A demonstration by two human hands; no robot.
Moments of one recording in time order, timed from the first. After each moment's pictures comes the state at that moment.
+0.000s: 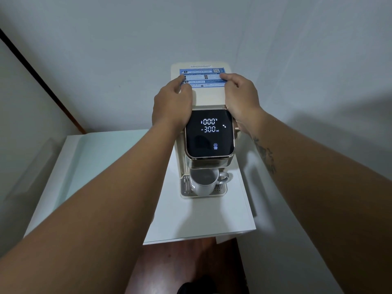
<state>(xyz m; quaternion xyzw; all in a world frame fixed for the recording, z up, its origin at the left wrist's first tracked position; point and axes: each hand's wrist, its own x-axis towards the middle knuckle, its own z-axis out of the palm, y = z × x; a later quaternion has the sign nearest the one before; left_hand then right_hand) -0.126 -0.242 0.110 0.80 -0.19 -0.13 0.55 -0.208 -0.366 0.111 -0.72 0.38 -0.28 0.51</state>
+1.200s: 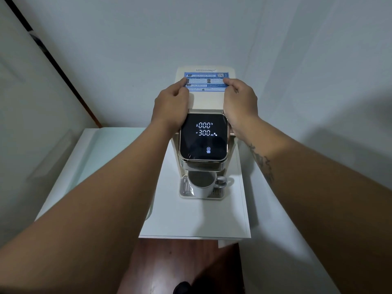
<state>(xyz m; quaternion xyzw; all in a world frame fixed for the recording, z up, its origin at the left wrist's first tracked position) -0.123 -0.243 0.105 0.80 -0.18 -0.13 0.56 -0.210 -0.363 0.115 -0.72 0.38 -0.27 0.51</state>
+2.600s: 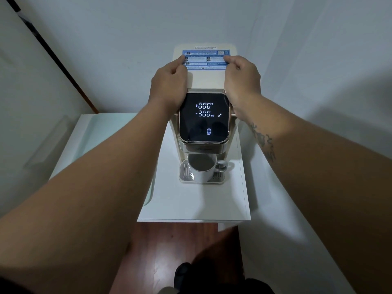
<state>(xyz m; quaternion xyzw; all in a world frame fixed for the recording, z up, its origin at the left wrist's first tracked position) -0.121 -0.243 0.104 0.80 -0.18 -0.13 0.56 -0.209 -0.362 0.114 -0.72 0.38 -0.28 0.50</state>
